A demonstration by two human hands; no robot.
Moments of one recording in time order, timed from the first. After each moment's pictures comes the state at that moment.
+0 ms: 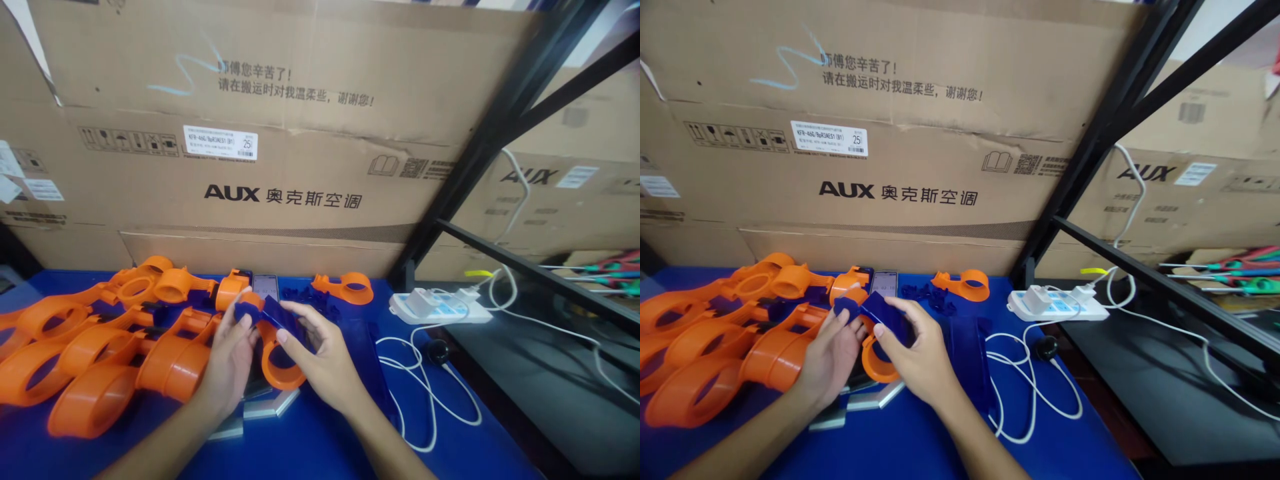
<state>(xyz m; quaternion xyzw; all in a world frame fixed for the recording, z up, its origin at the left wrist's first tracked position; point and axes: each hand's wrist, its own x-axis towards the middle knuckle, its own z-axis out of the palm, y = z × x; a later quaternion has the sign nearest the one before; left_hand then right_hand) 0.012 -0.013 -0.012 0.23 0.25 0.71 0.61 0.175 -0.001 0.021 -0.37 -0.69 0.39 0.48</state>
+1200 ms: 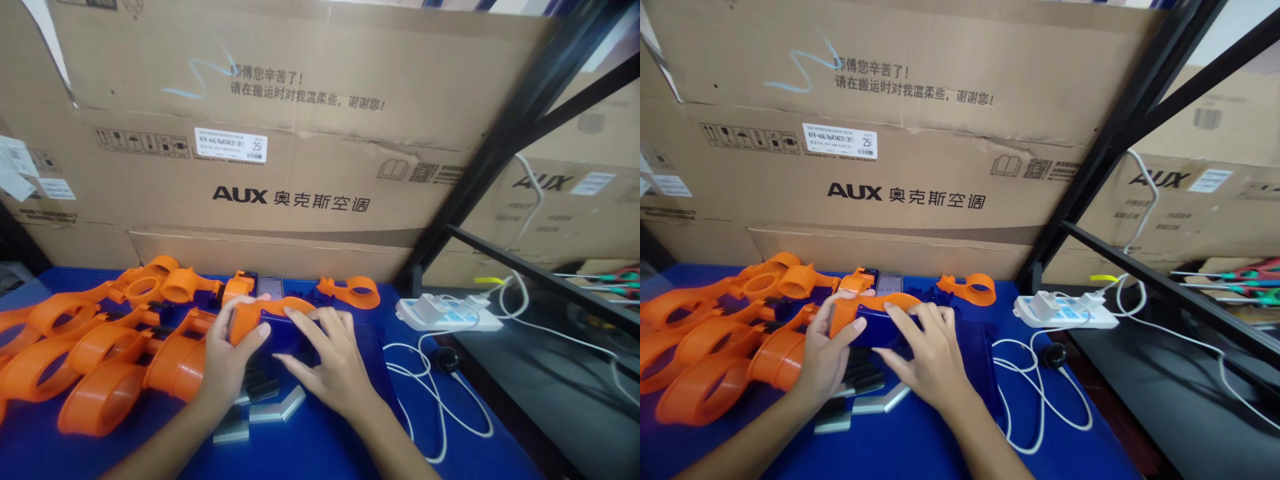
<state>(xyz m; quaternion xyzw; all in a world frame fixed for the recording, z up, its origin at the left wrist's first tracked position) 0.003 -0.010 -0.009 0.40 0.39 0.73 0.39 0.190 0.005 0.014 -0.34 -0.86 -0.05 0.38</state>
